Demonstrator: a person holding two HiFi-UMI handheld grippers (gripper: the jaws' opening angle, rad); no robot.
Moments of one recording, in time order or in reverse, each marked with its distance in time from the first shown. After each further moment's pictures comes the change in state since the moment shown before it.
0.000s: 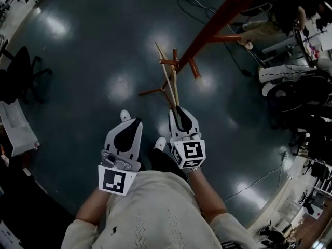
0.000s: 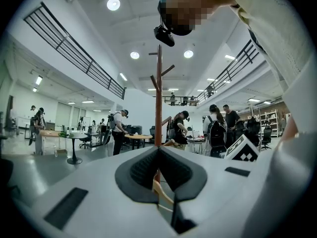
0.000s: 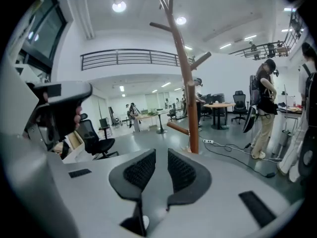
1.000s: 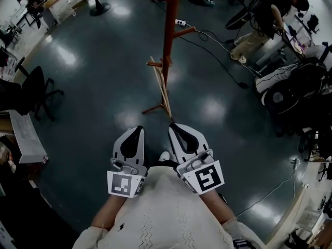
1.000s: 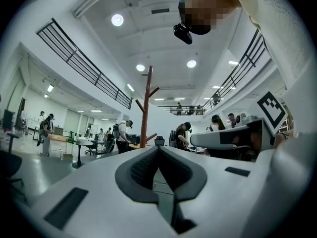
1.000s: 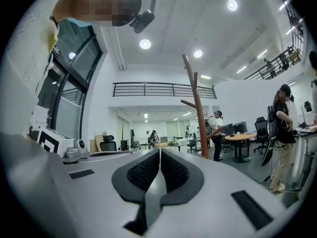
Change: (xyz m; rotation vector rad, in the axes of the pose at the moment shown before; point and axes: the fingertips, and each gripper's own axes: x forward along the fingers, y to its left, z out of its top) left arm -0.081 -0.125 0.047 0.031 -0.151 0.060; right arm -0.224 0.065 0.114 -0.143 -0.350 0.253
